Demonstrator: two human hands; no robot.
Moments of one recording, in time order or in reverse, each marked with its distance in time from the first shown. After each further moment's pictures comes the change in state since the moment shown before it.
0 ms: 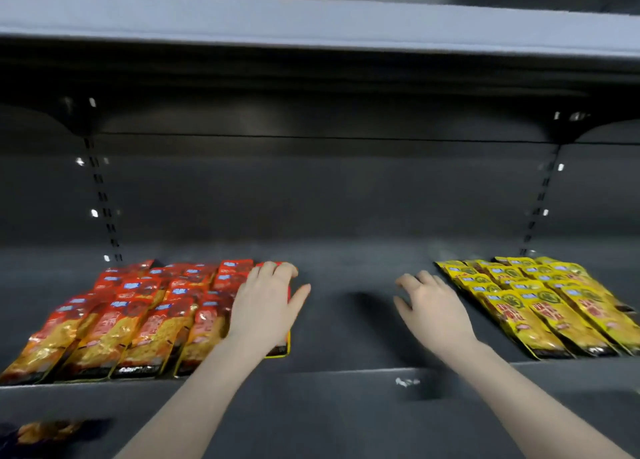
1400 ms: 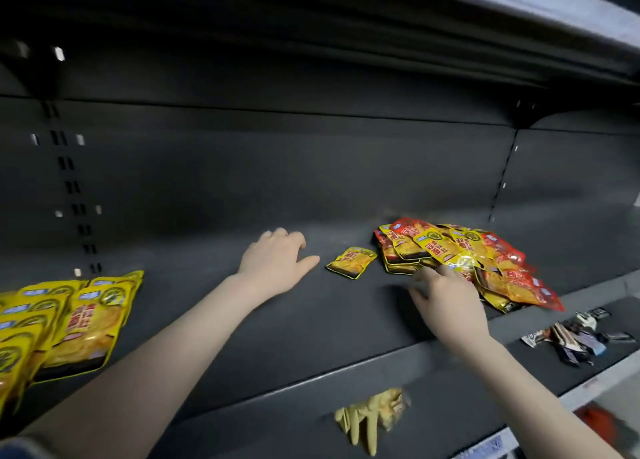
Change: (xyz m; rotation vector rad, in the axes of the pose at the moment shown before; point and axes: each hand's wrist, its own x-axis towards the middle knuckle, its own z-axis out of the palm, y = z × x) left_hand 0.147 0.729 0.303 -0.065 -0.454 0.239; right_hand -0.043 0.782 -0.060 -0.143 0.093 0.356
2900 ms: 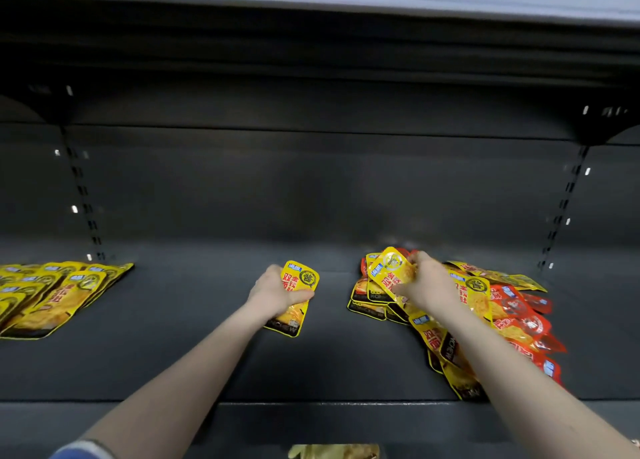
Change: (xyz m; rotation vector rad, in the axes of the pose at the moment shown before) left_hand 0.066 0.082 0.086 -0.515 0.126 -0.643; right_hand 0.143 0.091 0.027 0.472 -0.406 0.006
